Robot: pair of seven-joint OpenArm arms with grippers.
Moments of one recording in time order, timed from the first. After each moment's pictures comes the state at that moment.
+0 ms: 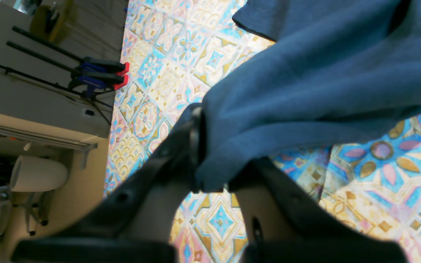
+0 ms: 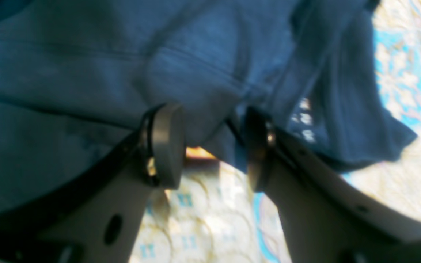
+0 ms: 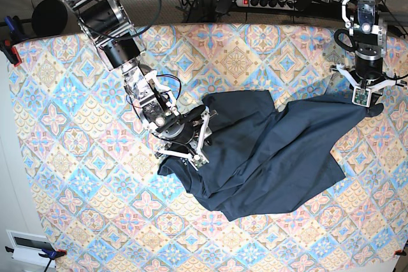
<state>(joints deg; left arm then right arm) 30.0 -27.6 -18.1 116.0 4.5 -2.2 28.6 19.7 5.9 -31.3 68.7 8.1 10.0 -33.4</state>
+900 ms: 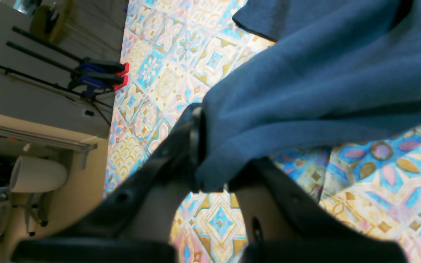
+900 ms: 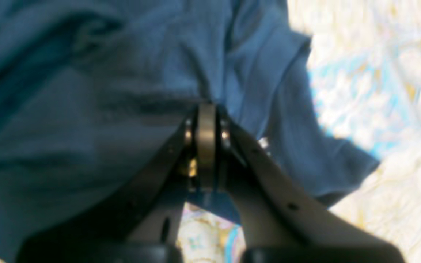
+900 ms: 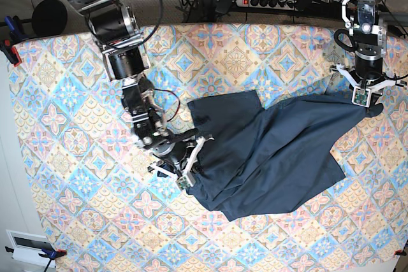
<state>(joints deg) 30.0 -27.6 -18.1 116.0 4.5 -2.2 28.6 23.0 1.3 -15.5 62.3 8.0 19.0 -28.8</state>
